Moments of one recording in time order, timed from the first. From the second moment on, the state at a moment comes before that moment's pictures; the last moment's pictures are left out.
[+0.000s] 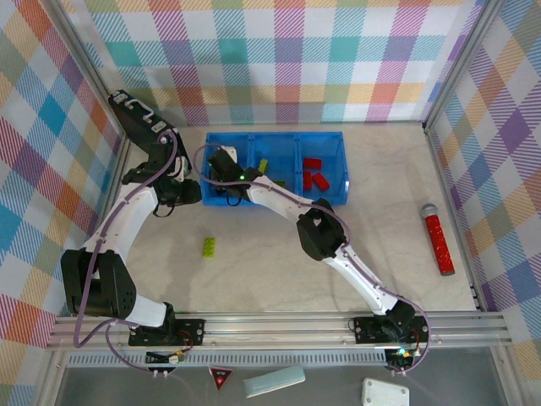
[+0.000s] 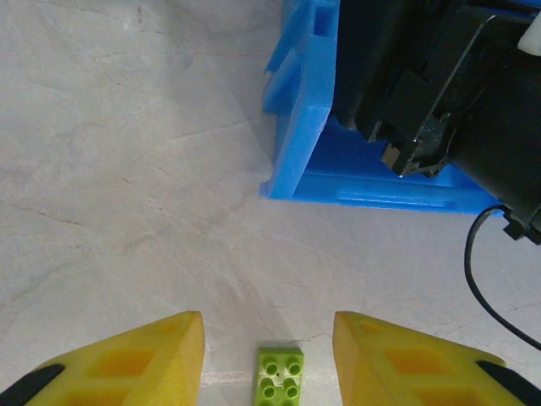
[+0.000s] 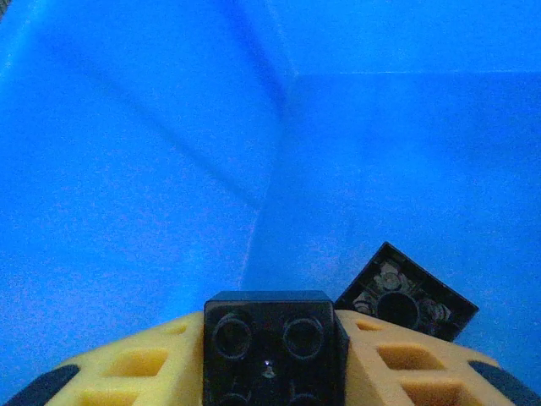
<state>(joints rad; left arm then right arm) -0.09 1.44 1.20 -0.83 0.09 -0.24 0.86 2.71 2.50 -0.49 0.23 0.61</state>
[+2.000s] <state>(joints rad) -0.17 1.52 1.13 -0.91 0.14 -0.36 0.87 1.84 1.65 -0.87 -0.01 0.57</state>
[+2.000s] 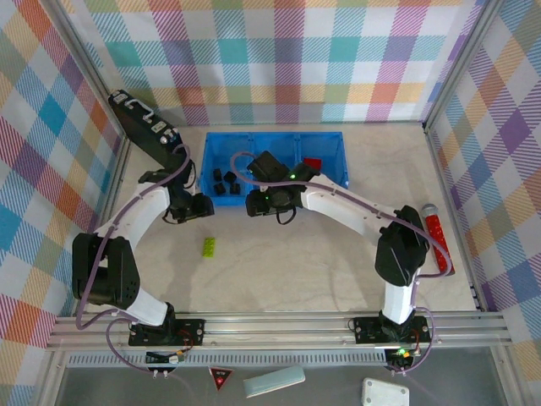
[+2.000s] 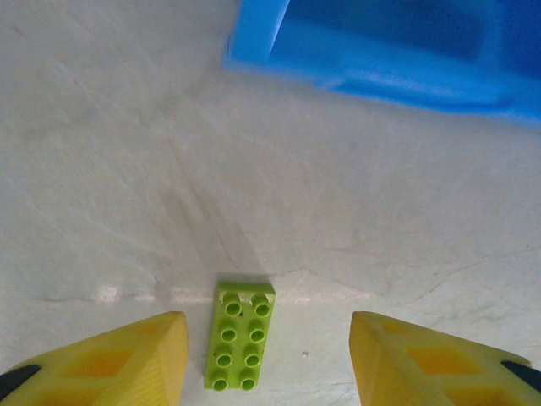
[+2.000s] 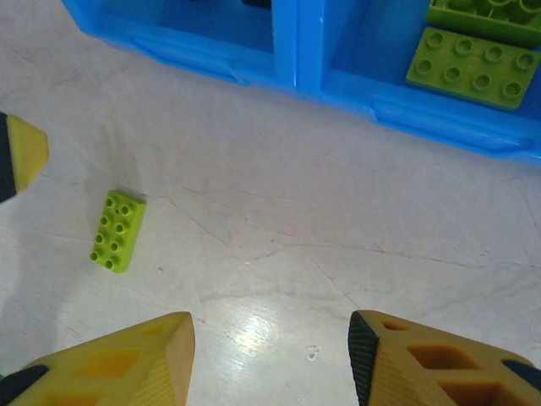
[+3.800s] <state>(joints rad) -0.41 1.61 0.89 -0.86 -0.05 -0.55 0.82 1.73 1.42 -0.78 -0.03 0.54</state>
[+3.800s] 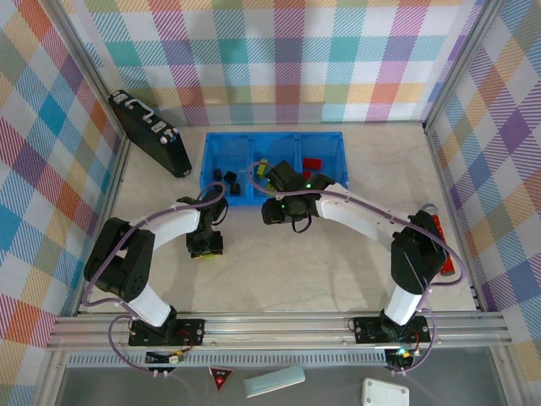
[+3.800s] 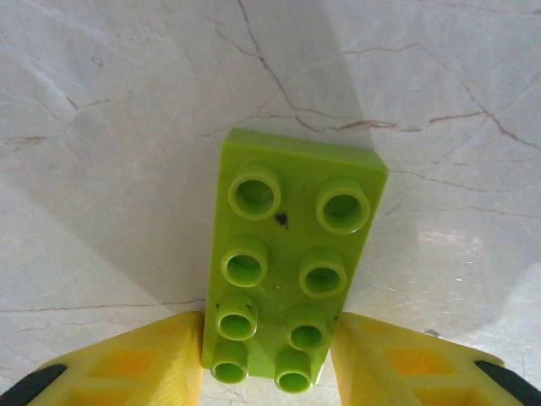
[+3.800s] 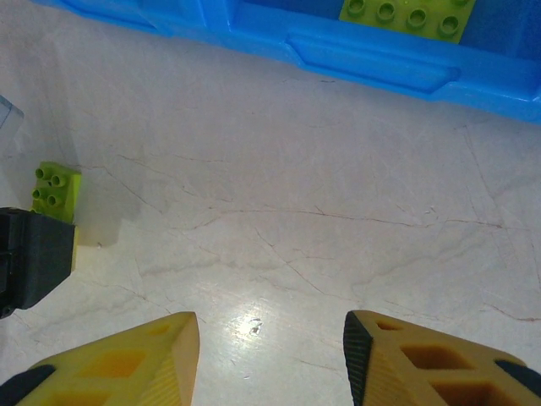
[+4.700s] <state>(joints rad) -0.41 1.56 0.96 -0.88 -0.04 -0.55 0.82 1.72 1.41 -0.78 -0.02 0.55</state>
